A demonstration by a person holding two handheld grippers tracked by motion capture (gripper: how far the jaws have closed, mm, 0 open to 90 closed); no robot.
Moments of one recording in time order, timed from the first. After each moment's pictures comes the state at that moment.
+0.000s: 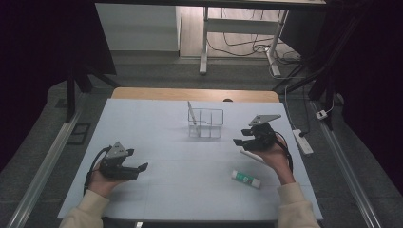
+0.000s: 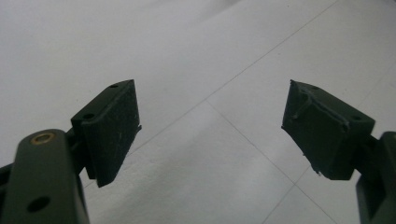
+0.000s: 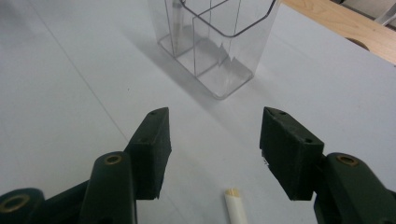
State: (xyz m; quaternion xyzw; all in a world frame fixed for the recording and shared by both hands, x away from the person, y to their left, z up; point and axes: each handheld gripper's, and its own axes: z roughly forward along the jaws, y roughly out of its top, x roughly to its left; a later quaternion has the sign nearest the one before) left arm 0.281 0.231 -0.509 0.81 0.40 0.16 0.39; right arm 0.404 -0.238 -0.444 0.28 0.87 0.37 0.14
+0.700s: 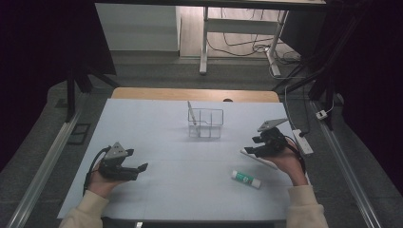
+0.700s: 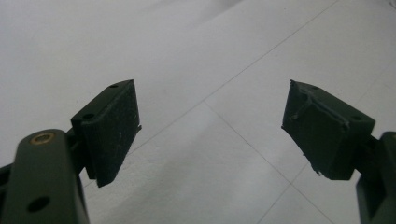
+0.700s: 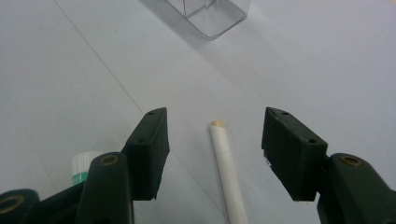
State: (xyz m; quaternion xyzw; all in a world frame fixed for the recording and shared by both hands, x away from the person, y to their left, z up) left arm 0.280 0.231 -0.508 0.81 0.40 0.16 0.40; right arm 0.398 -0.269 -0.450 0.29 0.90 0.31 0.12
